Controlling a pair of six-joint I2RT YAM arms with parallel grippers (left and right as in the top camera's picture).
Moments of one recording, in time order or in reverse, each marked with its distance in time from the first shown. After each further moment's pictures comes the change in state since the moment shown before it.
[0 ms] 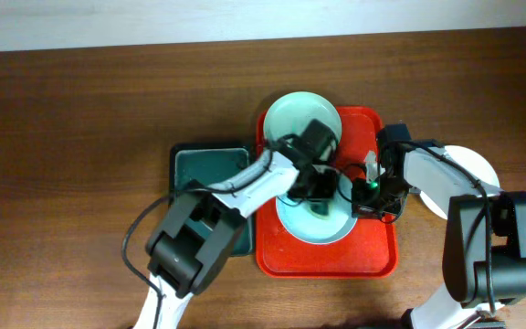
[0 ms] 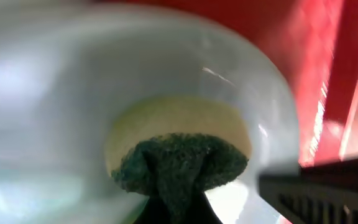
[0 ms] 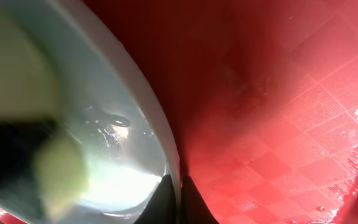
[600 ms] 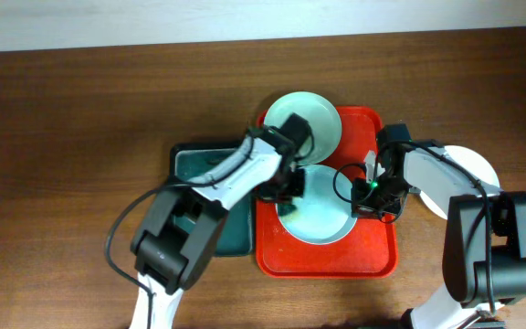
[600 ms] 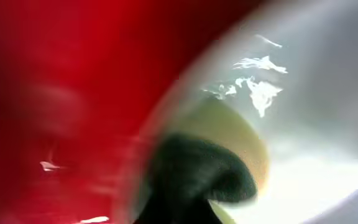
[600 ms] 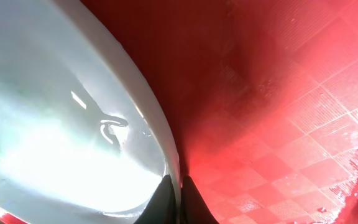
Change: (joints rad) left arm 0.104 -0.033 0.021 -0.316 -0.200 0.048; right arm 0.000 0.000 0.000 0.001 -0.001 0.001
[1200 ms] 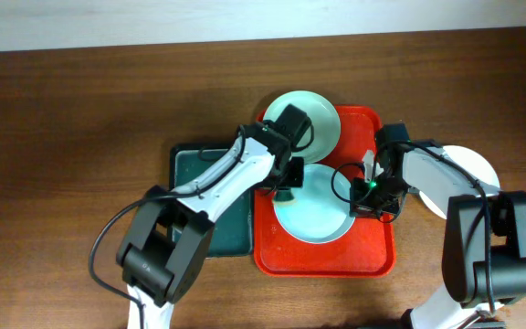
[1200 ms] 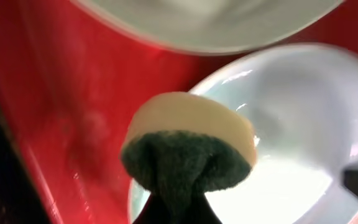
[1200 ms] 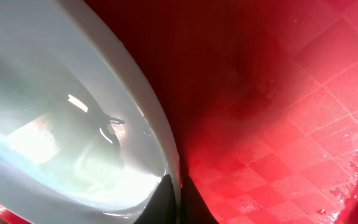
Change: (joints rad) left arm -0.010 -0.102 -0.016 0.087 -0.084 -0.003; right arm 0.003 0.000 0.000 0.004 -0.011 0.000
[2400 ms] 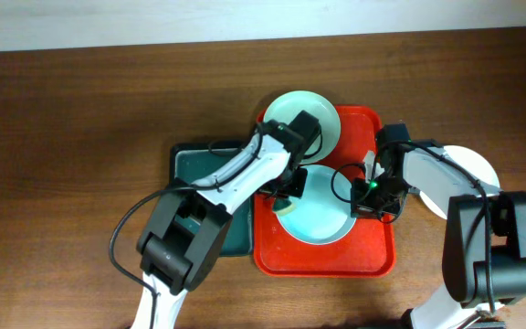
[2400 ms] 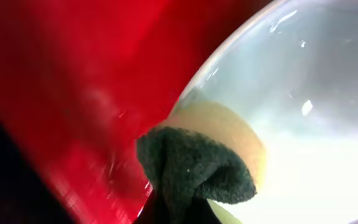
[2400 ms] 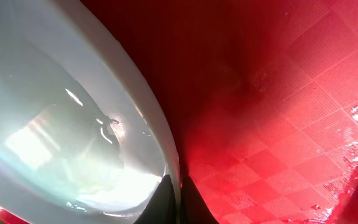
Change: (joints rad) left arm -0.029 0.114 0.138 -0.232 -0.082 0.135; right arm 0.000 0.000 0.000 -0.005 0.006 0.000
